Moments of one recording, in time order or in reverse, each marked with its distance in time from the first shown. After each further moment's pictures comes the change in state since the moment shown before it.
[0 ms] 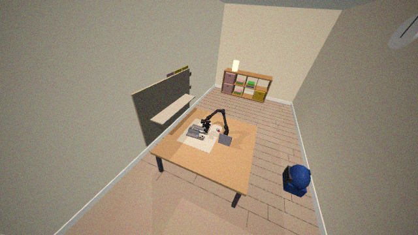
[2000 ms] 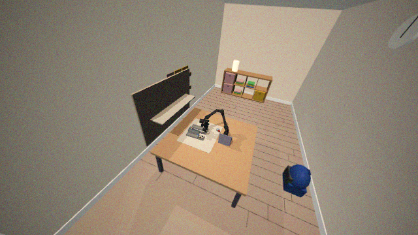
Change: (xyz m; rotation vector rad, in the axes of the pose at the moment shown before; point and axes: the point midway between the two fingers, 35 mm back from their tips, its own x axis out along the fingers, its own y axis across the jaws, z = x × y) arm -0.004 -0.002 0.022 -0.002 0.004 0.000
